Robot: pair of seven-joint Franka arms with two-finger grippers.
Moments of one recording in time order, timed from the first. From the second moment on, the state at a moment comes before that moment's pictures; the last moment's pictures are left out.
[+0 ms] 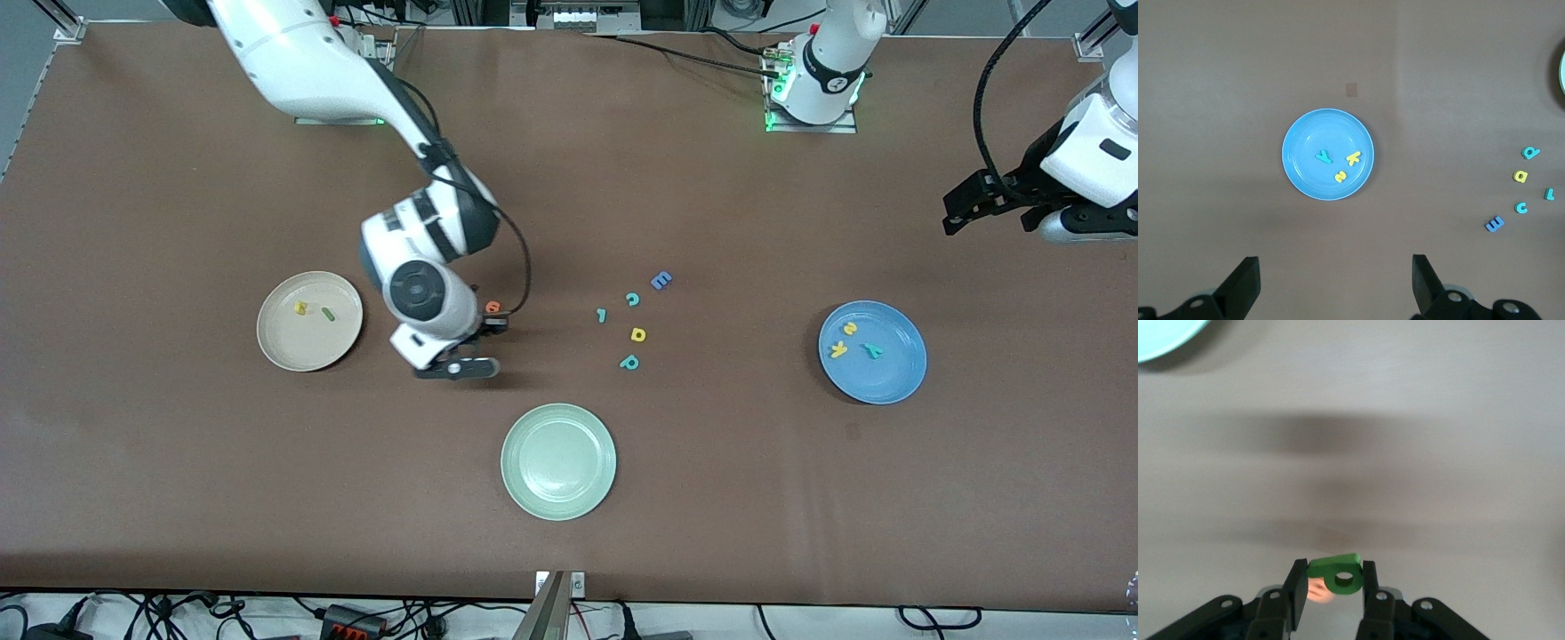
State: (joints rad) left arm -0.04 -0.05 -0.01 -1.70 0.02 1.66 -0.11; right arm 0.45 0.67 0.04 -1.48 0.05 1.99 0.45
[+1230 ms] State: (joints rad) left arm -0.04 -0.05 0.00 -1.69 0.02 1.62 -0.11; right arm 0.08 0.52 -0.01 -1.89 0.02 2.10 -0.09
